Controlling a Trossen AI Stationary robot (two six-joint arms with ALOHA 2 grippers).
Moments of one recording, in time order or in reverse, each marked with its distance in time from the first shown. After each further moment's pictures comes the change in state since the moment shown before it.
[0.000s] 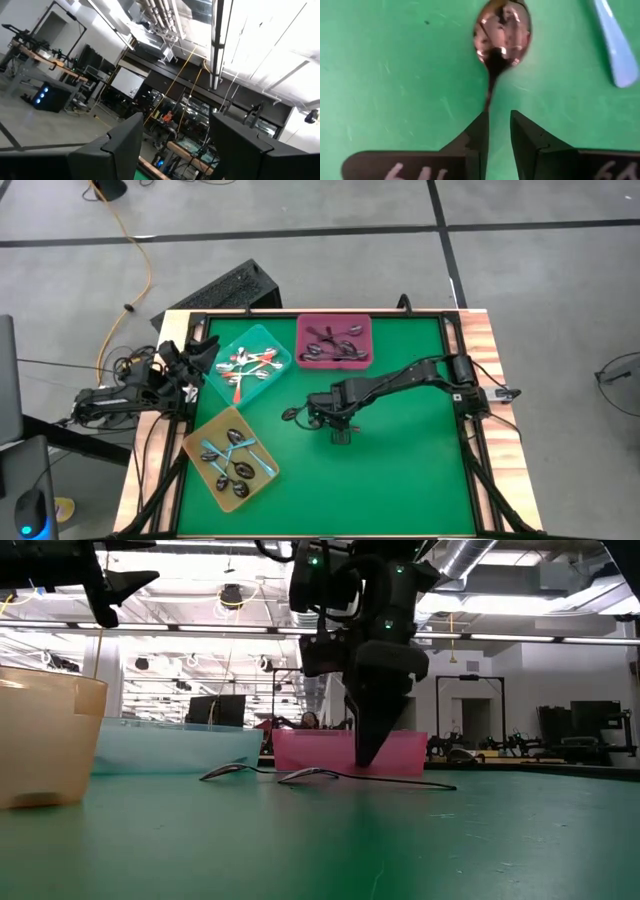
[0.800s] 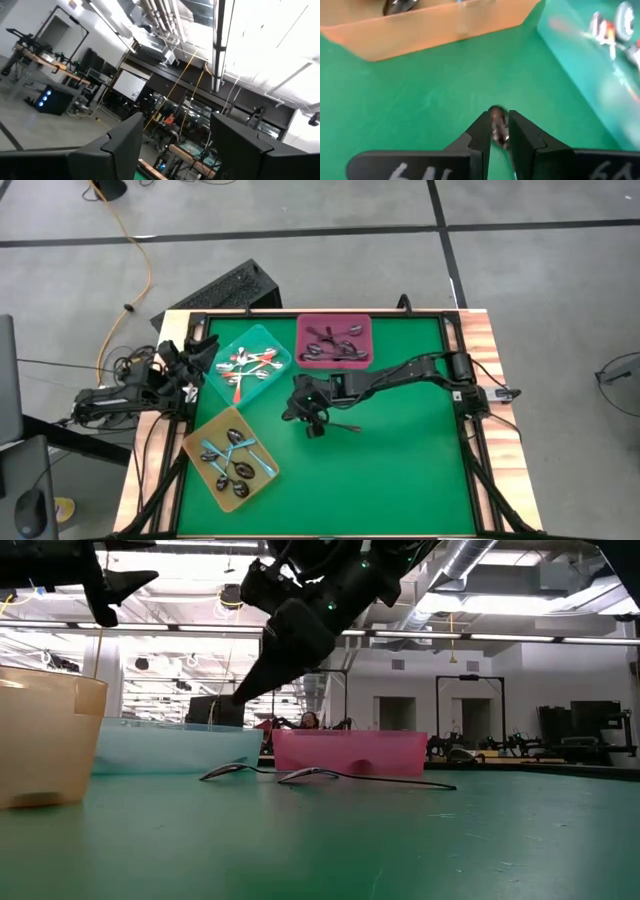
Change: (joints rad) left arm 0.000 0.000 0.000 0.018 -0.011 0.012; right arm -0.050 0.000 0.017 0.560 -0.059 -0.361
